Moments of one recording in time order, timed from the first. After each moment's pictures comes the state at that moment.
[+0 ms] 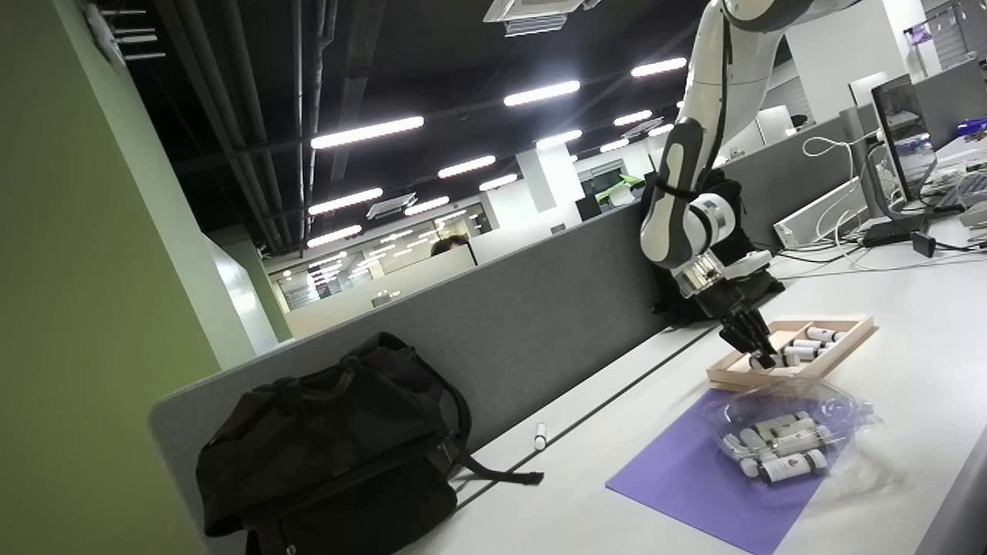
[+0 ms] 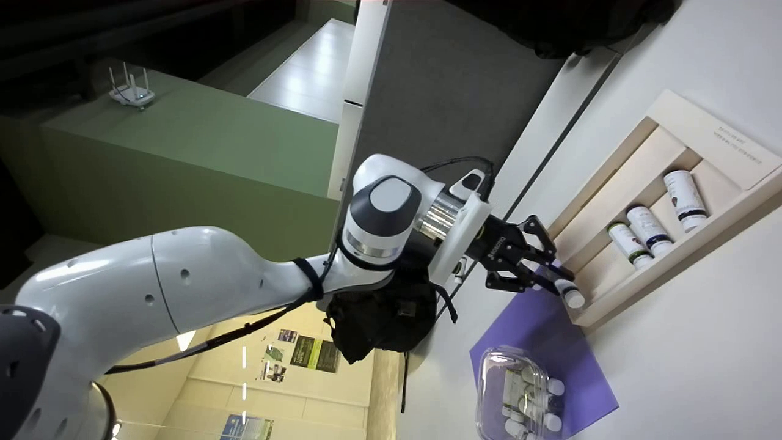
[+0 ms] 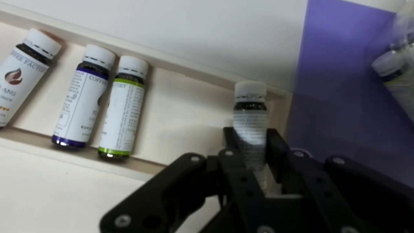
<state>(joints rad) -0.16 0.74 -0.01 -1.78 -0.04 2.11 -0.37</state>
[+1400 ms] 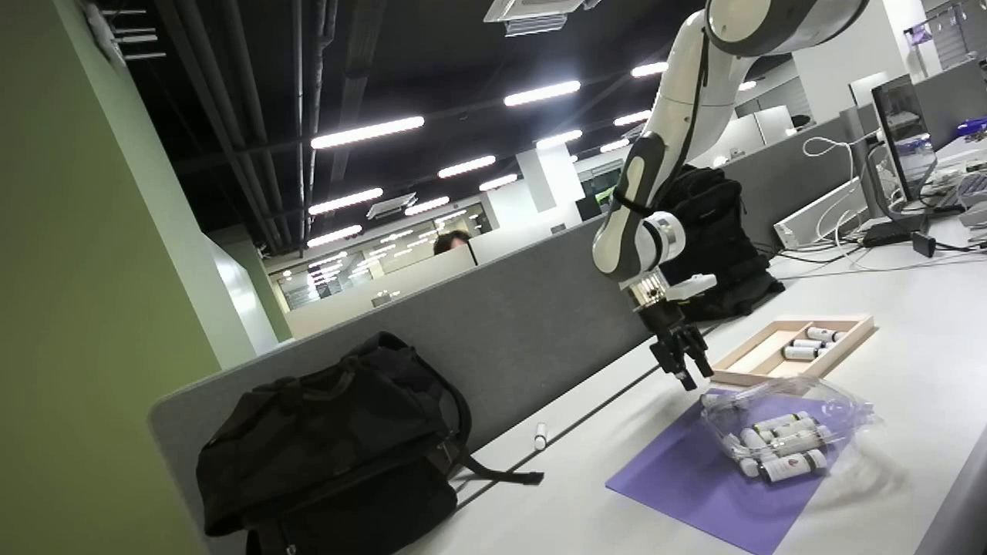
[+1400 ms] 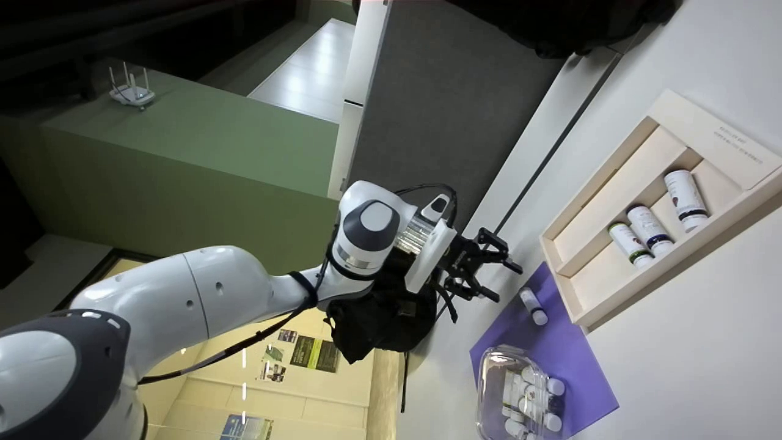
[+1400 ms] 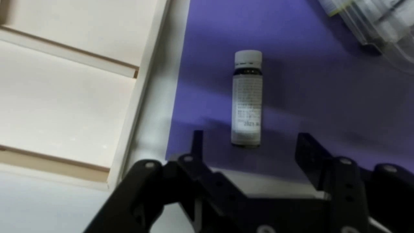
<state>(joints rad) -0.07 0.82 0.06 -1.60 0.04 2.11 -0.29</state>
